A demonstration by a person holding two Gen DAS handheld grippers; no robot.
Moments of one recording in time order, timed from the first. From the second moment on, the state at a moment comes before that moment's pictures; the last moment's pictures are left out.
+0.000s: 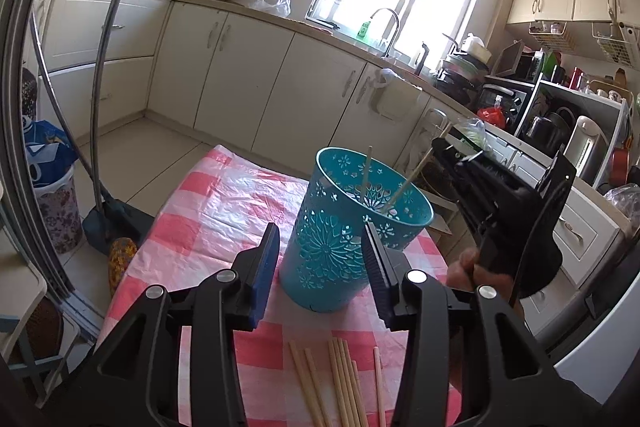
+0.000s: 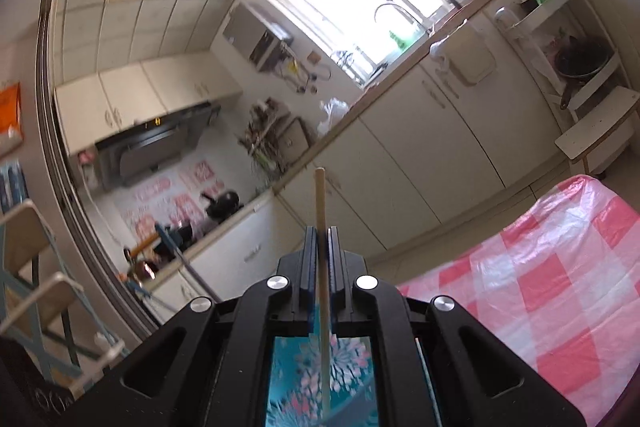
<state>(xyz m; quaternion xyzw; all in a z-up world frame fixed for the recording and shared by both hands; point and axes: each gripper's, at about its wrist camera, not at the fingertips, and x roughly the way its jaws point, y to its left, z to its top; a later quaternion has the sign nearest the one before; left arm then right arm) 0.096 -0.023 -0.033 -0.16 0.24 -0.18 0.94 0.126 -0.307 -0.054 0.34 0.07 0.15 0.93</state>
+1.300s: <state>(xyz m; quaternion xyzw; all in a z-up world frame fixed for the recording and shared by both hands) 0.089 -0.051 -0.088 -0.05 0.39 -0.15 0.91 -0.023 -0.266 -0.098 0.17 0.37 0.13 0.91</state>
